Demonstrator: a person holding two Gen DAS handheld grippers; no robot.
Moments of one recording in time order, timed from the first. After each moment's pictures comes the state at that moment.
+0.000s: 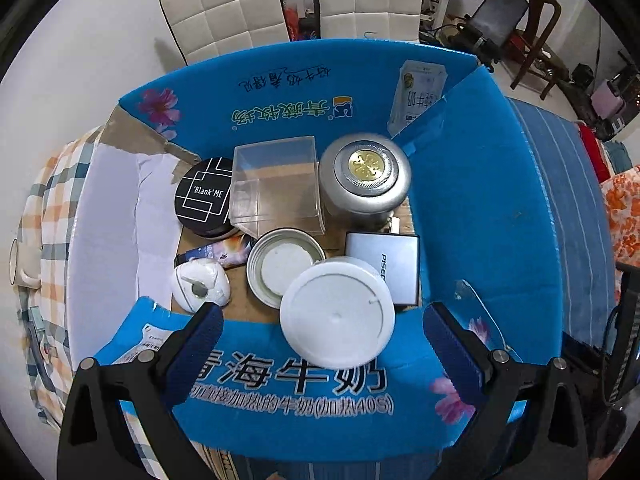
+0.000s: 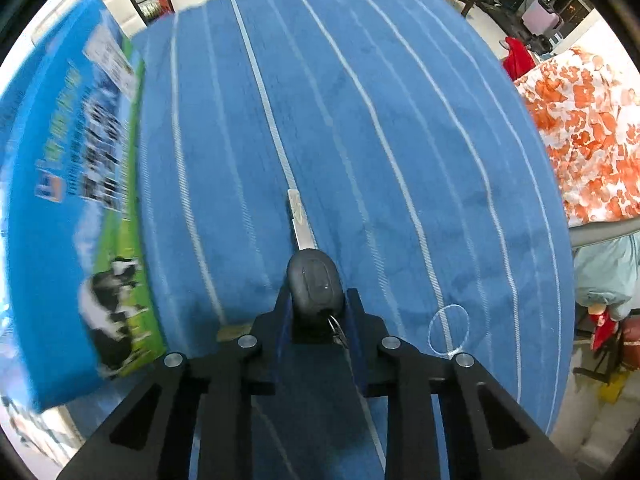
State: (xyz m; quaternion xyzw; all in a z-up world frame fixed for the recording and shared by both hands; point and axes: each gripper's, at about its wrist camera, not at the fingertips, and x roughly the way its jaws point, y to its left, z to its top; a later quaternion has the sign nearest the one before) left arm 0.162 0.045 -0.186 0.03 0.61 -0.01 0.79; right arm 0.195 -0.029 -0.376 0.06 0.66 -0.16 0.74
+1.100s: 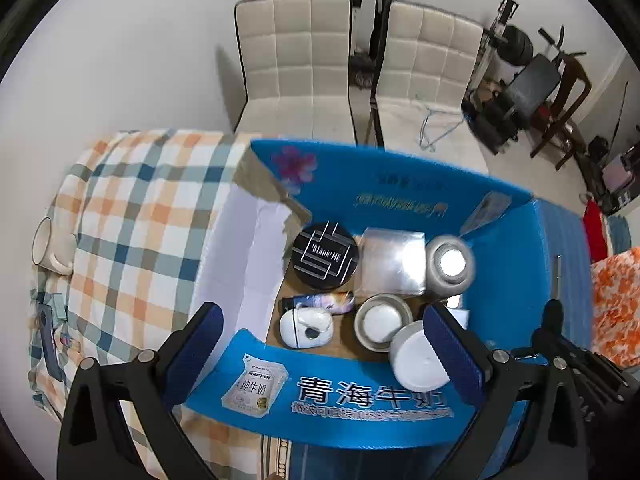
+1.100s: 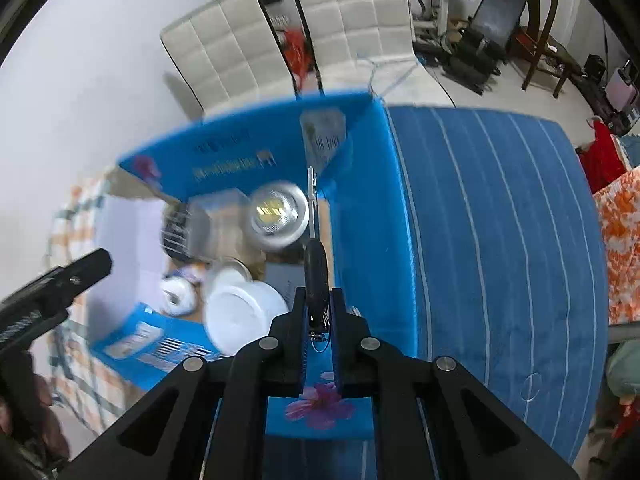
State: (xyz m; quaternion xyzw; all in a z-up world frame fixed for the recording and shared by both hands) left arm 0.174 0.151 -0.130 -0.05 0.57 0.04 0.82; right arm 0.259 0.099 -0.293 0.06 0.60 0.01 0.80
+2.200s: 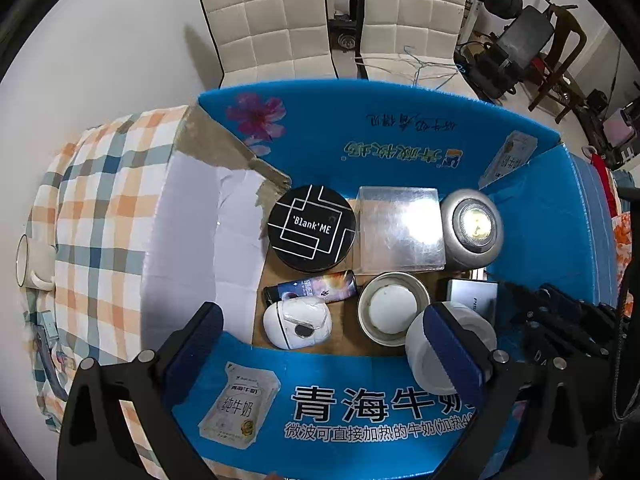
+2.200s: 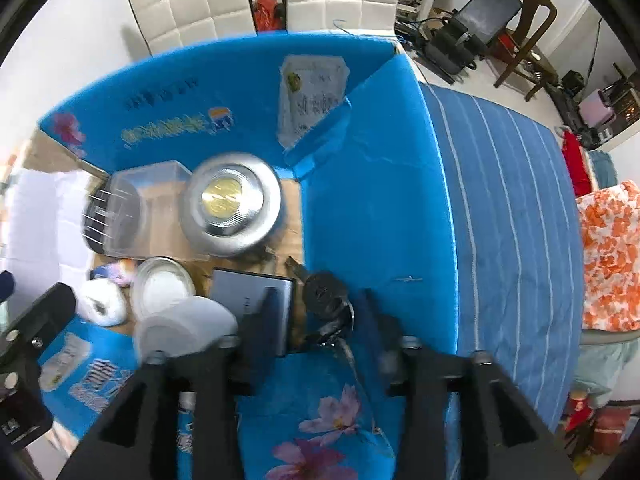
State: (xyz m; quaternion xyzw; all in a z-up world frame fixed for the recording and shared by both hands) left arm 0.192 0.136 -0.171 0.00 0.61 0.01 0.79; right arm 0.295 0.119 -0.342 -0.03 0.64 -0.05 0.77
